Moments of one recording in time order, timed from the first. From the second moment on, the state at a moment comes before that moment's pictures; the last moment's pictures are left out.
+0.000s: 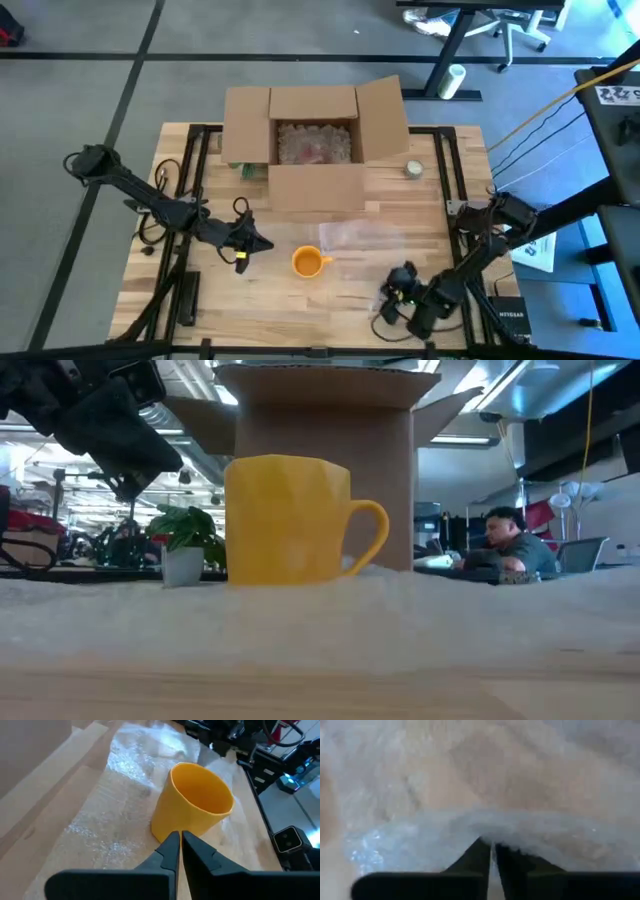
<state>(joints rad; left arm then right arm) -0.45 1.07 0.35 0.27 -0.35 -0.58 0.91 1.82 0.81 -0.25 0.74 1.49</state>
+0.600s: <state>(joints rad) -0.50 1.07 0.35 0.27 -0.34 -0.56 0.61 1.66 0.81 0.29 0.68 0.61</state>
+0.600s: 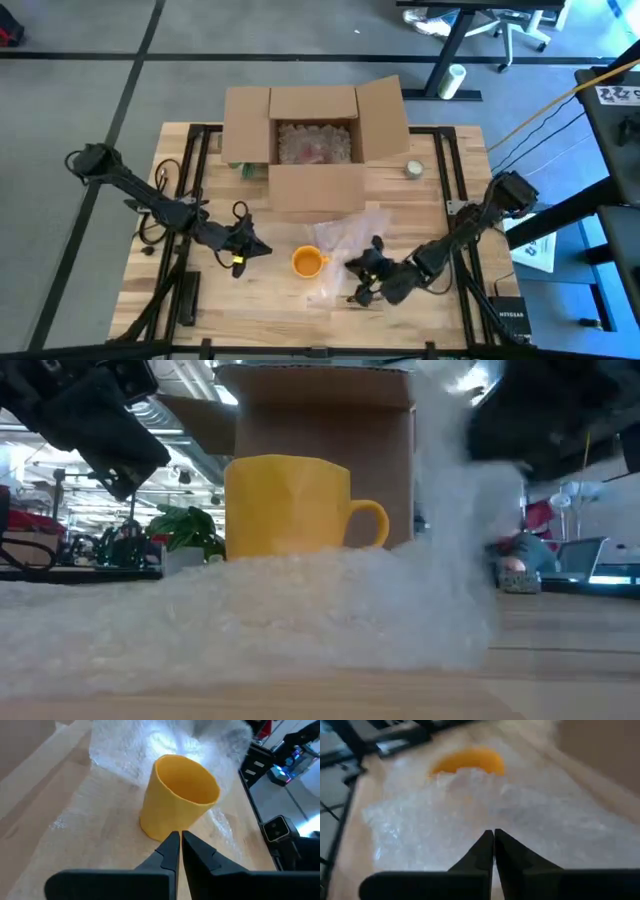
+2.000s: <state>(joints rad) -0.66 1.07 0.35 0.33 -0.41 -0.56 0.25 2.09 1.61 -0.13 -0.41 0.37</state>
